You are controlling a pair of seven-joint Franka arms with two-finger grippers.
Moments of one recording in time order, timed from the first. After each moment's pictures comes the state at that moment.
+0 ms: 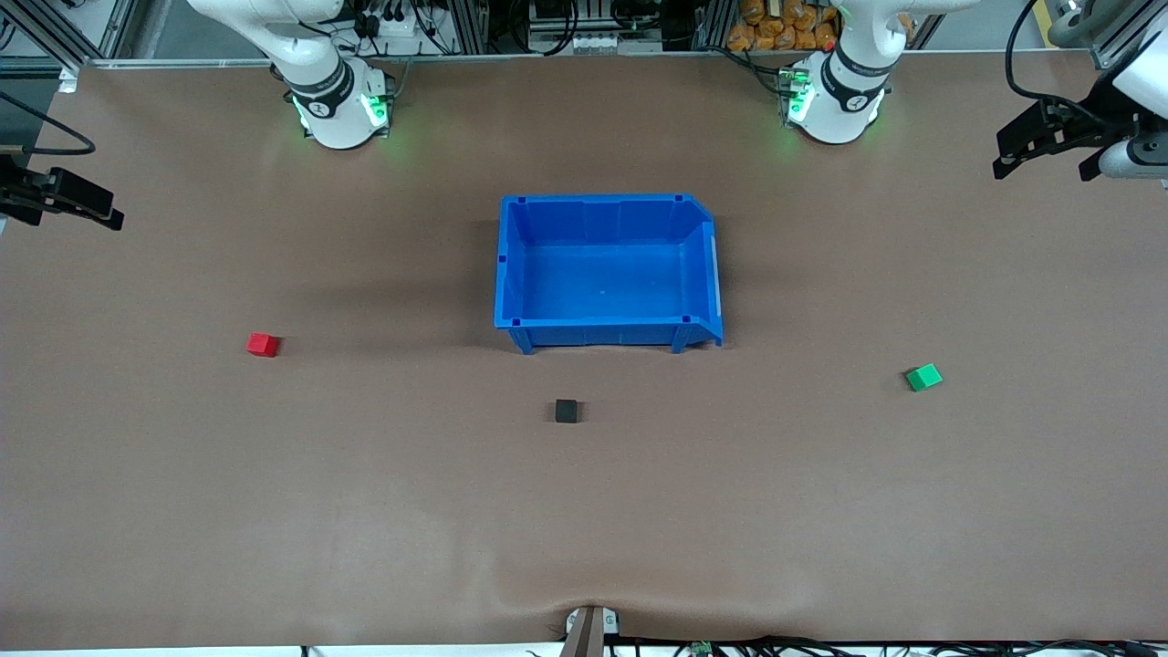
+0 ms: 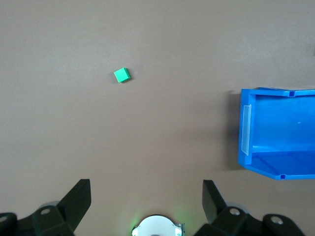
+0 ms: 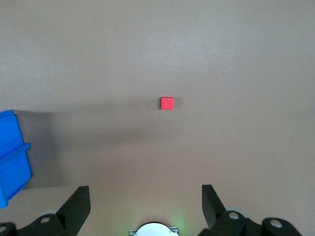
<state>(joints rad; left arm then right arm) -0.04 -0.17 -0.03 -1.67 0.03 1.50 -0.02 -0.04 0.00 -0.03 -1.51 -0.02 1.40 0.00</state>
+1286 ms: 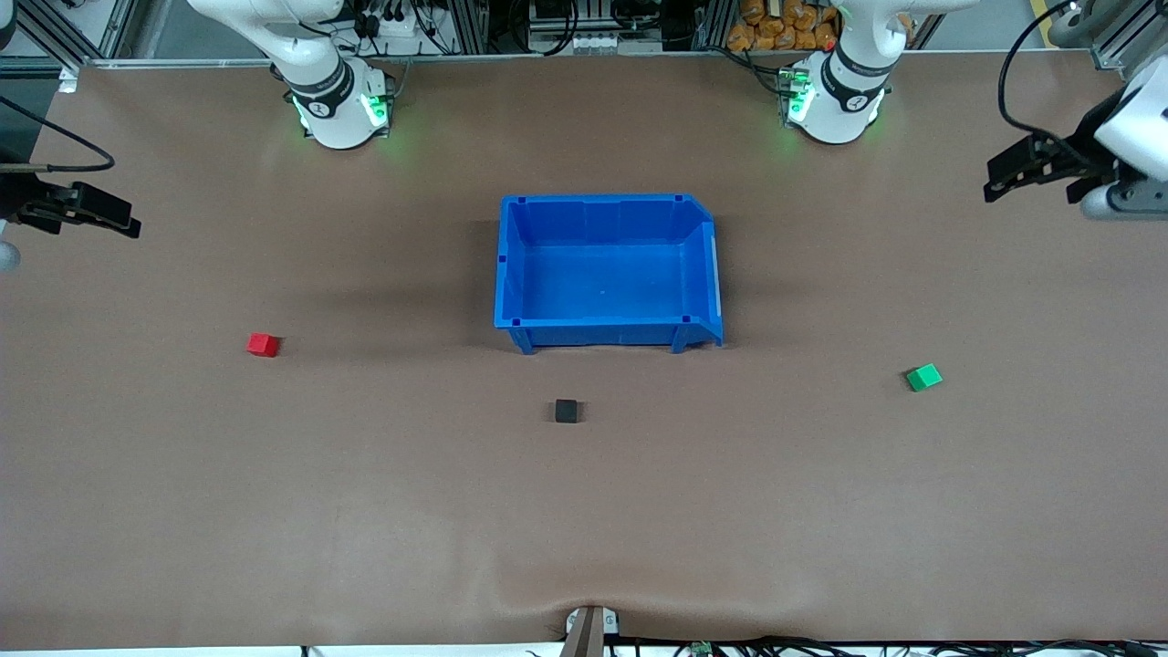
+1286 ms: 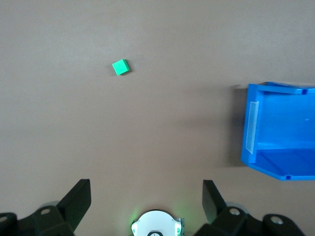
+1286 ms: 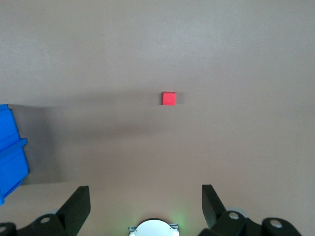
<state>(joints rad) -0.03 -0.07 -0.03 -1.65 0.03 1.49 -0.02 -0.04 0.02 -0.02 -1.54 -0.02 1.41 0.00</state>
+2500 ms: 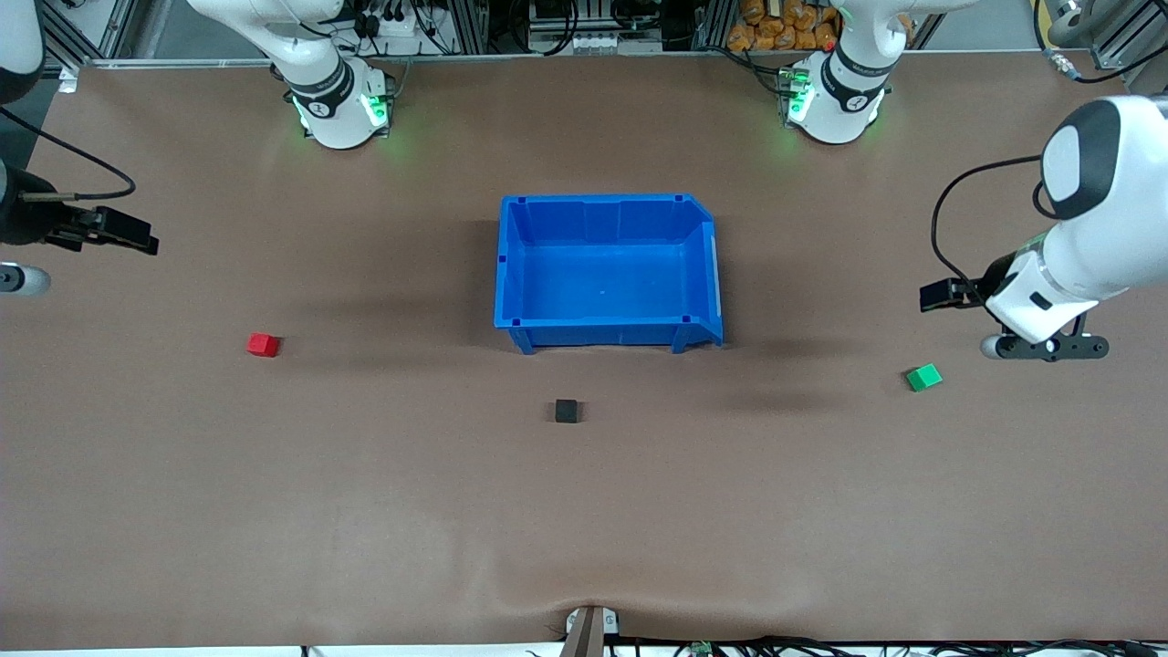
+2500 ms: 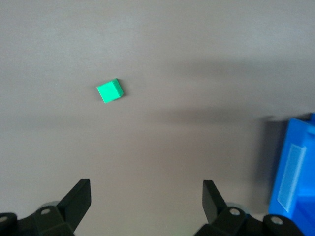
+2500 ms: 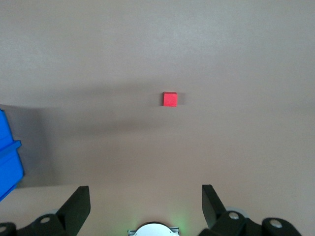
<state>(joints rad) 0.01 0.16 -0.03 -1.84 0.03 1.87 -0.03 -0.04 0.05 -0.02 -1.60 -0.01 1.46 0.00</state>
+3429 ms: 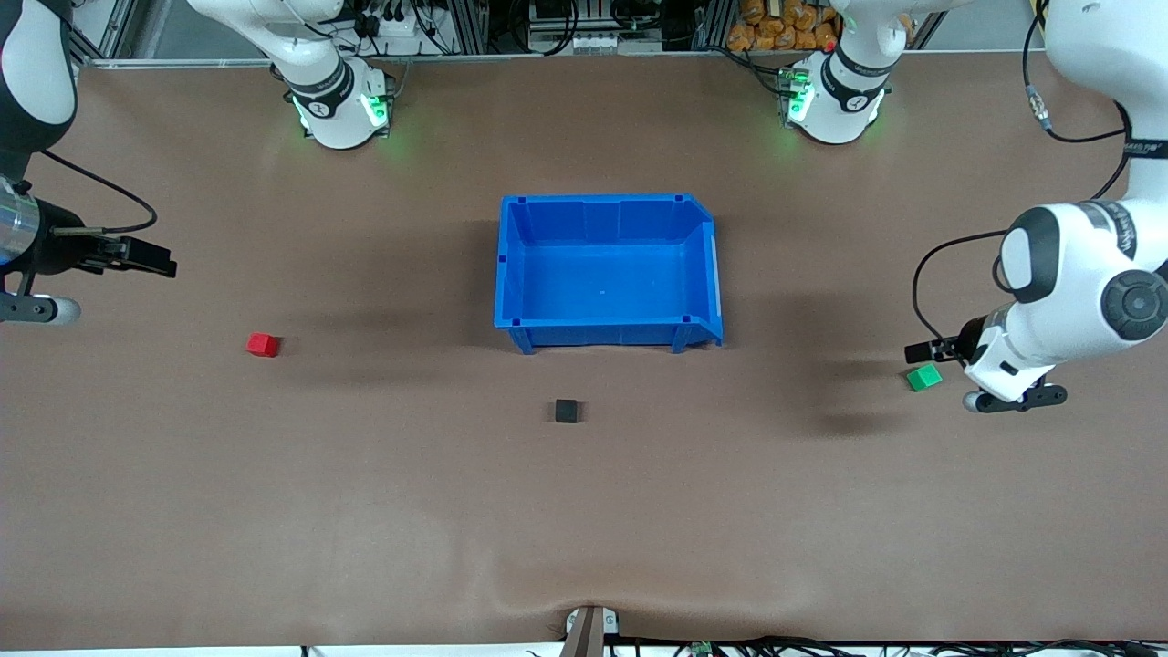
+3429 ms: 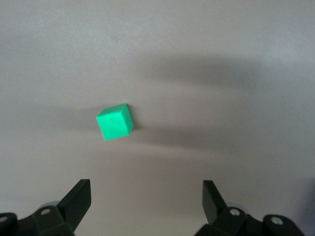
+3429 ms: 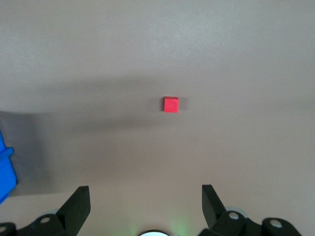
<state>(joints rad) 0.06 0.38 -0.03 -1.88 0.03 2.13 -0.13 -0.04 0.10 -0.02 -1.62 -0.01 1.53 0.00</state>
